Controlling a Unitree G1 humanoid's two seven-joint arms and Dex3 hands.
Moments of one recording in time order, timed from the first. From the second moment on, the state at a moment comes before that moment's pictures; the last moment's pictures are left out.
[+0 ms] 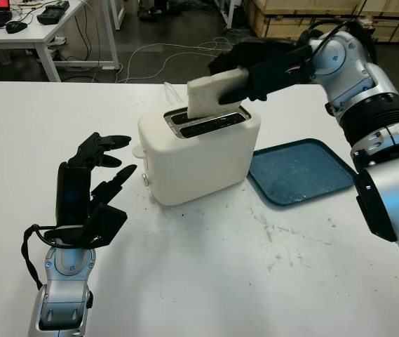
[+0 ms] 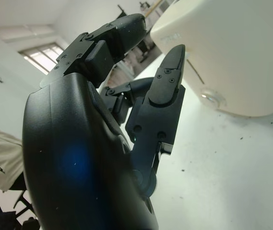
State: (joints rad) left arm 0.03 0.14 0.05 -0.29 0.32 -0.08 0.13; right arm -1.33 -0.42 0.35 1.14 -0.40 -0.48 0.76
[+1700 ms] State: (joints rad) left arm 0.03 0.13 0.04 -0.29 0.32 -0.08 0.14; right arm -1.35 -0.42 0.44 1.17 -0.51 -0.52 0.75
